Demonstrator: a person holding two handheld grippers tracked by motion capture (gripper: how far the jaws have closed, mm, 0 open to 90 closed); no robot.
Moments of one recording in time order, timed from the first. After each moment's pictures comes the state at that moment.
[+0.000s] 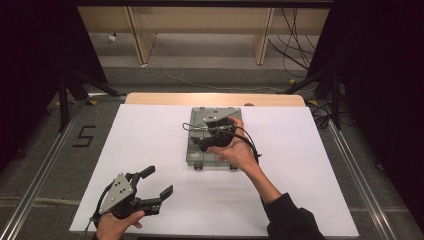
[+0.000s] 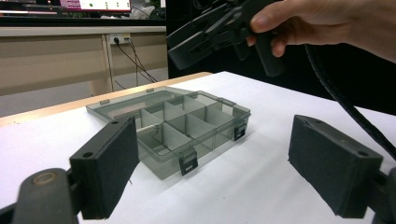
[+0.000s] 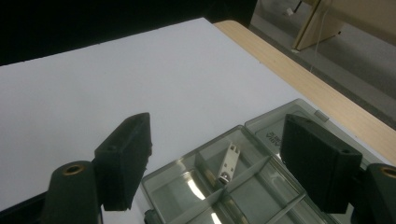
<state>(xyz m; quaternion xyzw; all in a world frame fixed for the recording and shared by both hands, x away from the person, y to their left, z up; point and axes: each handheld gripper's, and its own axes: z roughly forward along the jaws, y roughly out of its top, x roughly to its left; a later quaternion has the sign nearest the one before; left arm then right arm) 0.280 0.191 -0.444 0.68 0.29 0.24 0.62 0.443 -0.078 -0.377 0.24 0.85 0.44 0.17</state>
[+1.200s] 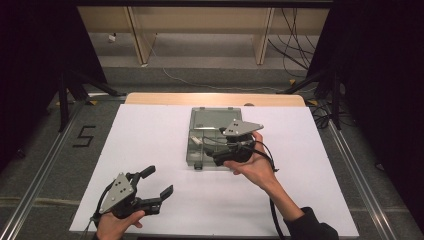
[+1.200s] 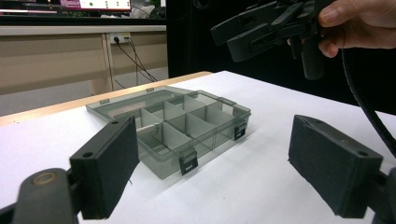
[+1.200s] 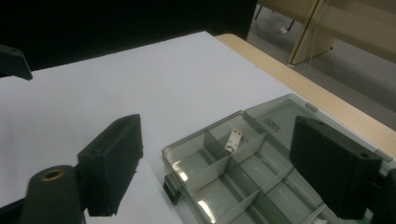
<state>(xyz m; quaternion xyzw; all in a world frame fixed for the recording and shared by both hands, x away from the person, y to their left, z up) 0.277 0.182 -0.445 0.65 0.33 0.21 0.65 0.400 -0.119 -0.377 0.25 0.82 0.48 0.18</state>
